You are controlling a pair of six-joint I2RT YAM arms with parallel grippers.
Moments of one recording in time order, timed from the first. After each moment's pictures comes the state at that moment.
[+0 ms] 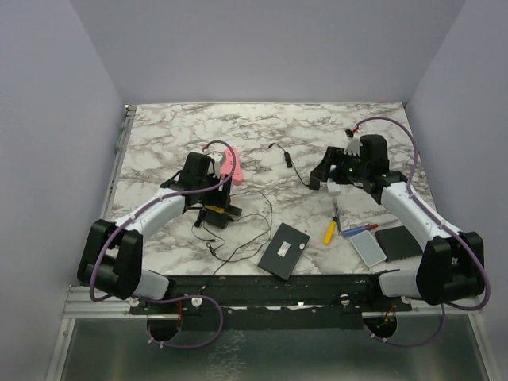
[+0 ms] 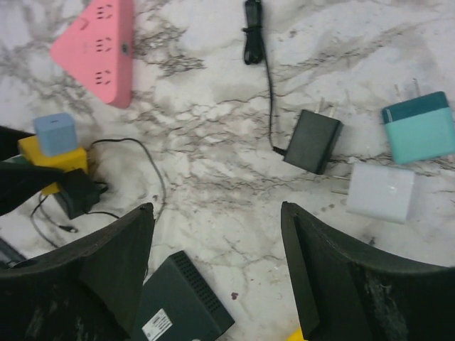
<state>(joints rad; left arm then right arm) -0.36 1.43 0.84 -0.29 0.11 -0.13 0.18 1.36 0.91 -0.21 -0.34 0.32</state>
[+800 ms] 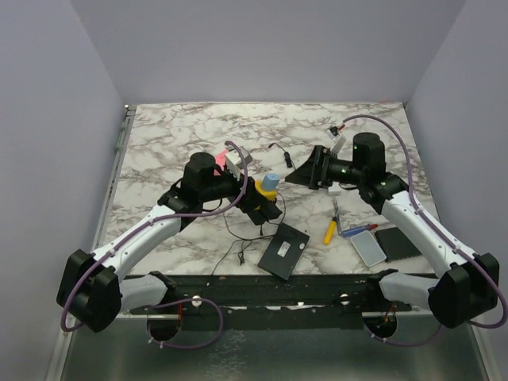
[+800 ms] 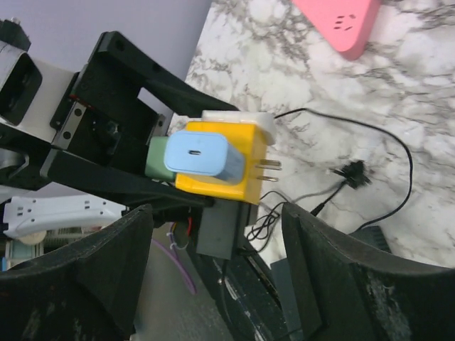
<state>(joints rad) -0.56 1.19 0.80 0.02 0.54 -0.11 0.34 1.18 0.93 -0.17 -0.71 0.65</state>
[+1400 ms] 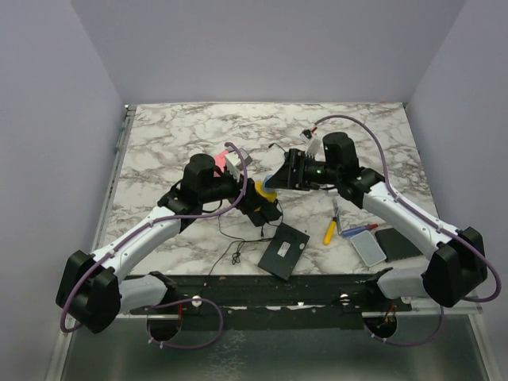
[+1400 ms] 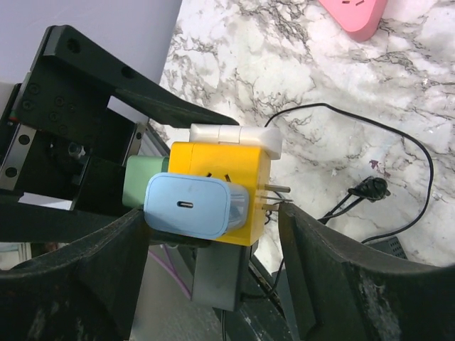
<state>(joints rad) -0.57 1.17 0.78 0.04 0.56 -0.12 0.54 1.33 1.03 -0.19 -0.56 0.67</state>
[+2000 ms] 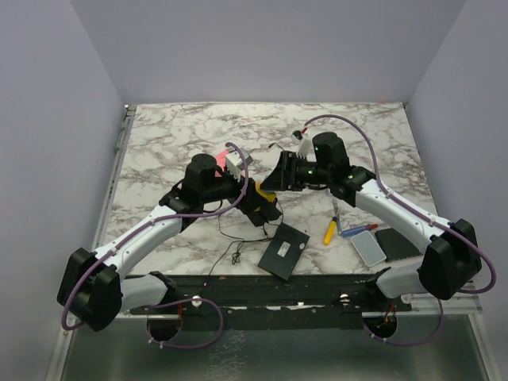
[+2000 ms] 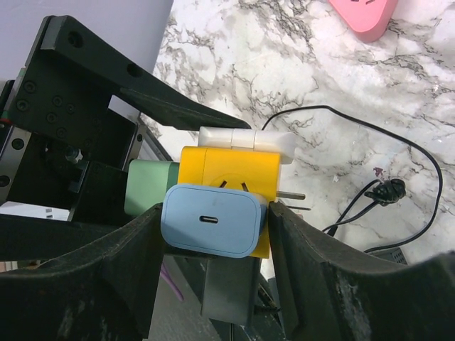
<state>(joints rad) -0.57 1.19 0.78 0.03 0.53 -0.12 0.60 1.40 1.06 -0.18 -0.53 0.64</state>
